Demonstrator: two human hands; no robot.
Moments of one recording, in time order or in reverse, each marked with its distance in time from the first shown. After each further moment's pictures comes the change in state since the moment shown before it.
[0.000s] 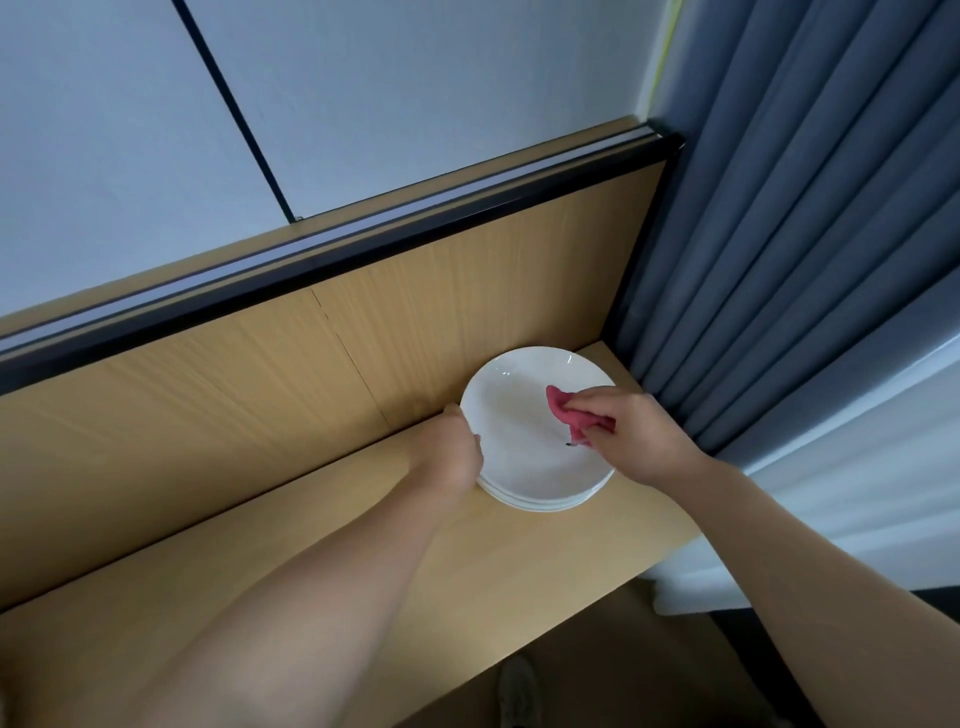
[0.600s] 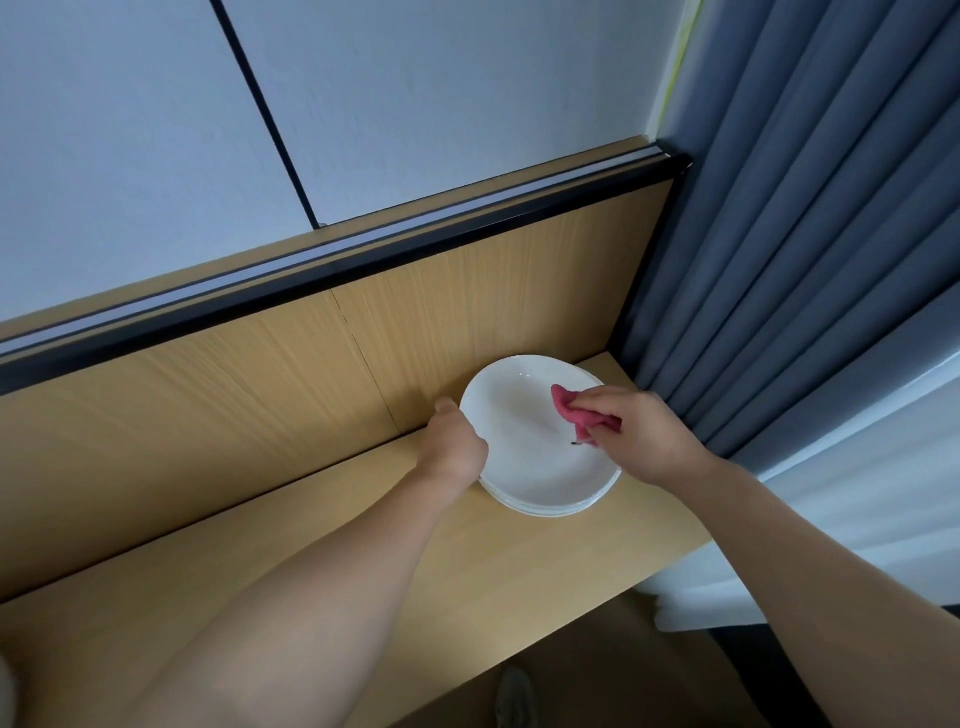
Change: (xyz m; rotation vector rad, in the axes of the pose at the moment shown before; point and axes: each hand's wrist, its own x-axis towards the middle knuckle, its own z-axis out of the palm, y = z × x) left_hand -0.009 0.004 -0.018 -0.560 -0.040 -0.167; right_hand 0.000 -0.018 -0.008 0.022 -0.012 -0.002
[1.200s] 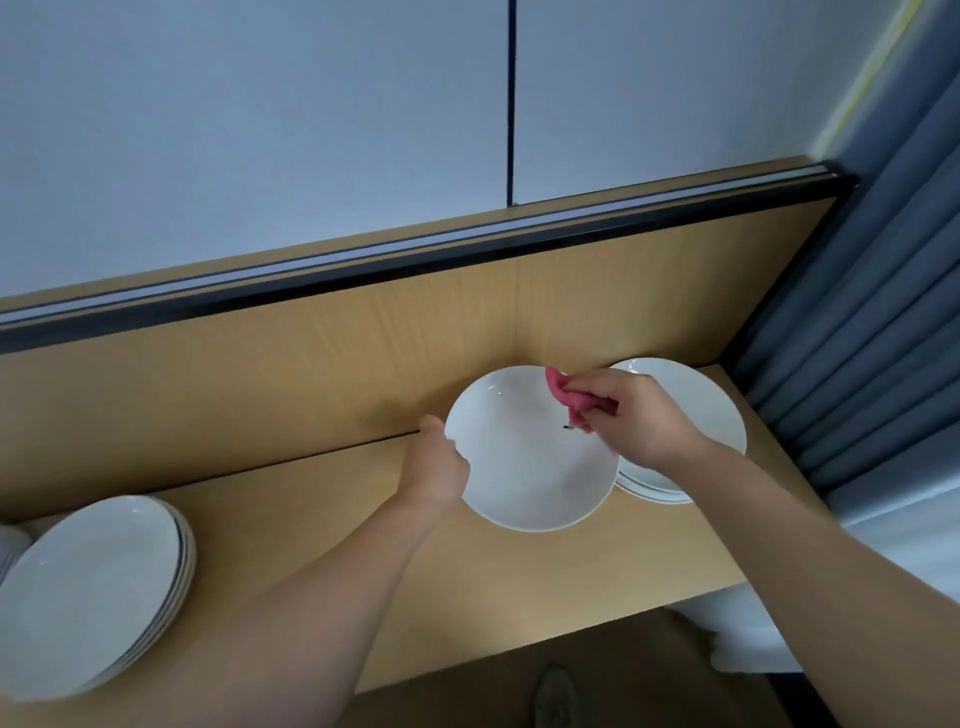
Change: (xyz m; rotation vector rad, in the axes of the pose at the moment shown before) left_hand -0.073 -0.124 -0.099 -0.091 0.203 -0.078; right_hand 0.013 -0.103 0.100 0.043 -0.130 -0.058
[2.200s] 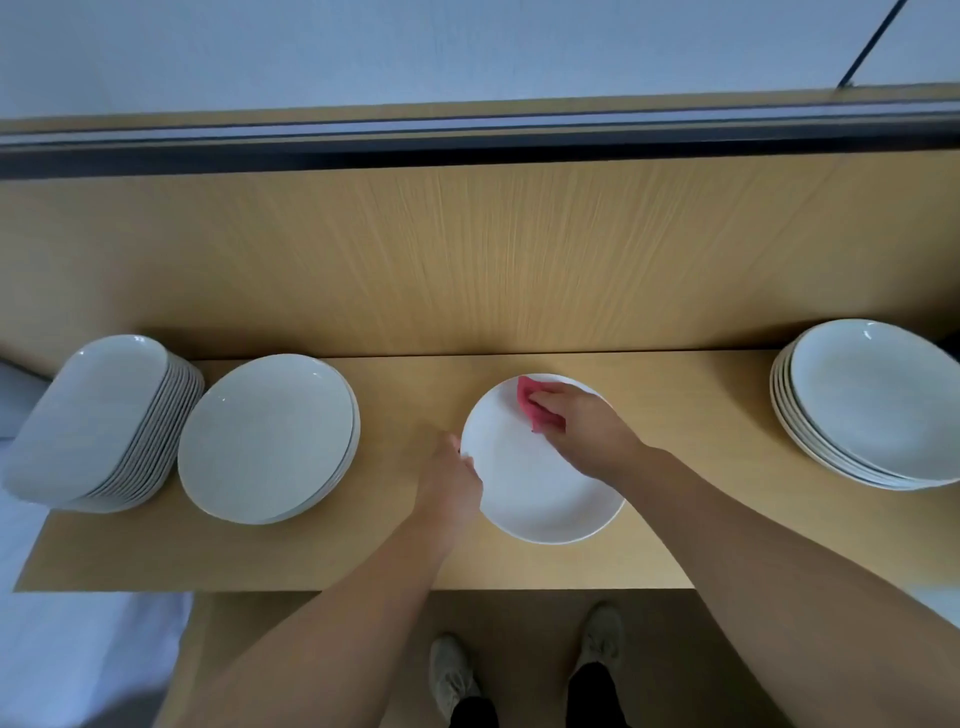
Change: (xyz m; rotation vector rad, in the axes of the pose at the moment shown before) left_hand -0.041 -0.205 -0.068 -0.121 0.024 -0.289; right_hand 0.025 -0.020 0.260 -0.375 -0.410 -0.061
